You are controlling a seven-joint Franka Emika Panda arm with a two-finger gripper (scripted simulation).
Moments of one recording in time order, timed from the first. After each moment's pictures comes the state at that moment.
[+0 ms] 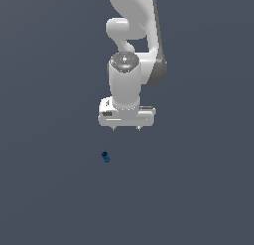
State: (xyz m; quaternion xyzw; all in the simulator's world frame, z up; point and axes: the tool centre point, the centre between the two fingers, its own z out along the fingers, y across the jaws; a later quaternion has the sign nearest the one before) arm 0.007 -0.002 0.166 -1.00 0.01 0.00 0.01
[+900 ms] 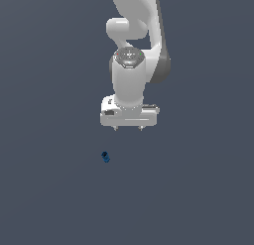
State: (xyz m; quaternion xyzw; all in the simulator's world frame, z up) arm 0.015 0.006 0.180 -1.00 0.00 -0.01 0.00
